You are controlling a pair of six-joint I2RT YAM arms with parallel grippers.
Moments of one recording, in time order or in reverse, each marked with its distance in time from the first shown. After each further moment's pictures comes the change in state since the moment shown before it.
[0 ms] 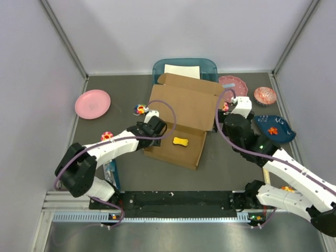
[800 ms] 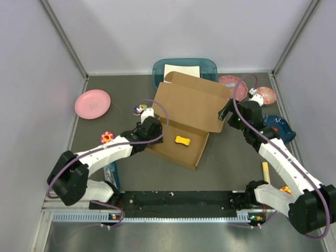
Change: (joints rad) left arm 0.003 -0.108 -0.088 0.177 0.109 -0.135; right arm -0.496 0.141 -0.090 0.211 -0.540 0.185
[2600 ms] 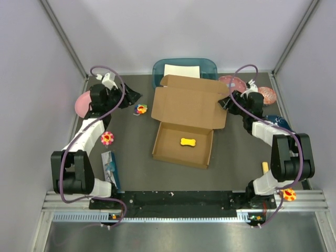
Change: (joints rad) left arm 0.709 0.052 0.181 0.428 0.905 0.078; right arm -0.261 0.502 -0.018 0.711 -0.518 -0.047
